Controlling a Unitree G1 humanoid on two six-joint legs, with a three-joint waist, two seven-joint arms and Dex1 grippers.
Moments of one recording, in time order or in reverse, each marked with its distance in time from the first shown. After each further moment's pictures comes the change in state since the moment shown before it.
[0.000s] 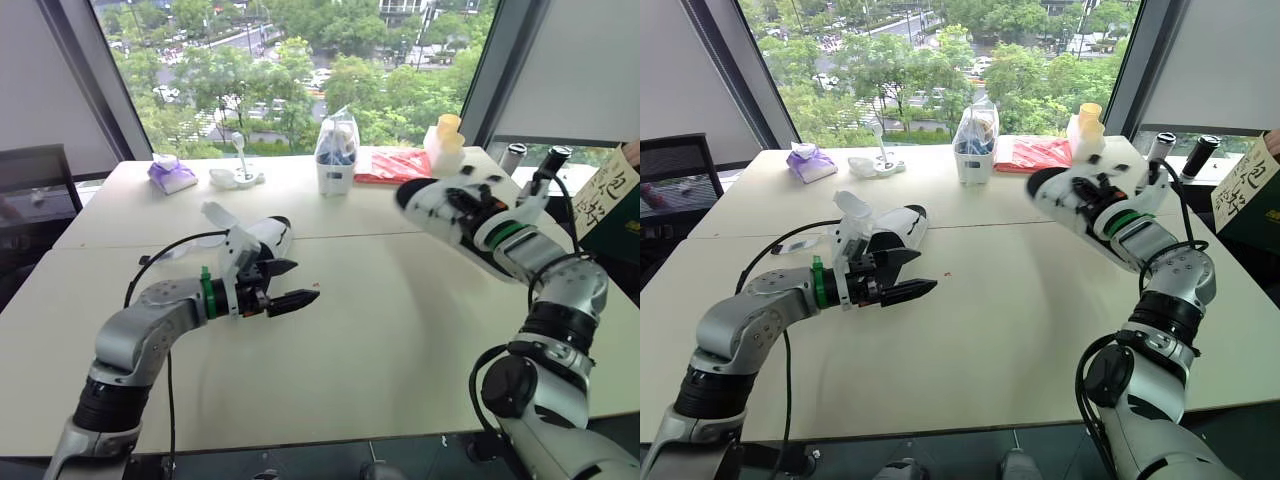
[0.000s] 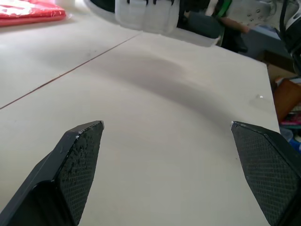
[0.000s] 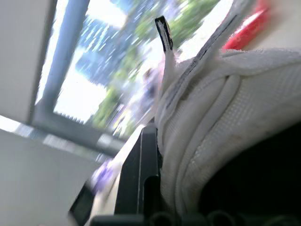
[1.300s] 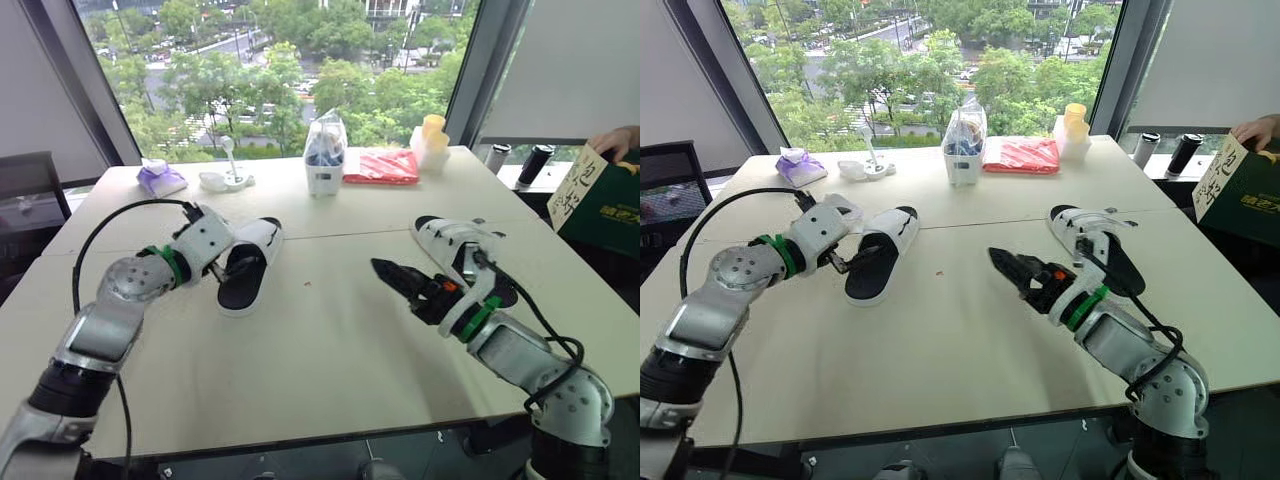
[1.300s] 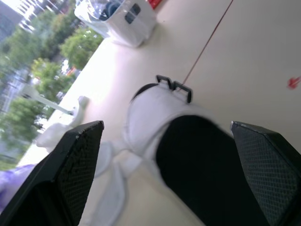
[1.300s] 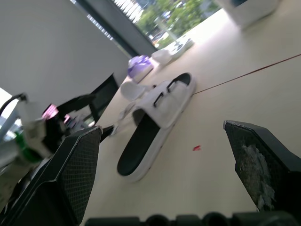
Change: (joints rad) left arm -0.077 0.300 -0.202 0.254 0.700 -0.546 0.259; right arm 0.633 -0.024 0.521 -0.963 0.482 0.245 0.091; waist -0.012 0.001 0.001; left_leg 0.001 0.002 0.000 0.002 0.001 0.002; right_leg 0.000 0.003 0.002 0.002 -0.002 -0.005
